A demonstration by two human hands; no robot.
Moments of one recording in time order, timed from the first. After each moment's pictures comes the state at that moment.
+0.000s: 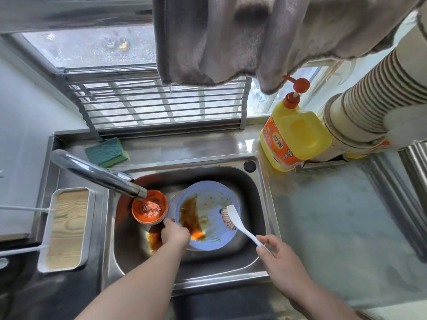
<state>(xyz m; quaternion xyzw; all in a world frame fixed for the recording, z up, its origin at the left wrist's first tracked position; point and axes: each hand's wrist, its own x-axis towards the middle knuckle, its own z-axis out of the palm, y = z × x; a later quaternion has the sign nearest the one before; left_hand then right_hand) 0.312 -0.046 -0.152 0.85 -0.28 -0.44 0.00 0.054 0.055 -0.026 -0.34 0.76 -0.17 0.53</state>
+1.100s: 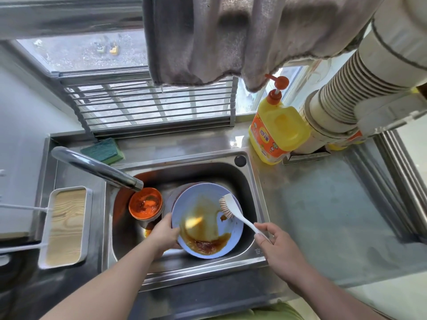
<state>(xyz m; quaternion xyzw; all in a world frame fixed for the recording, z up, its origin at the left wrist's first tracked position) 0.341 -0.037 -0.111 0.70 -0.35 -0.62 0.05 0.044 0.062 -0.006 -0.34 0.75 -0.20 0.53</state>
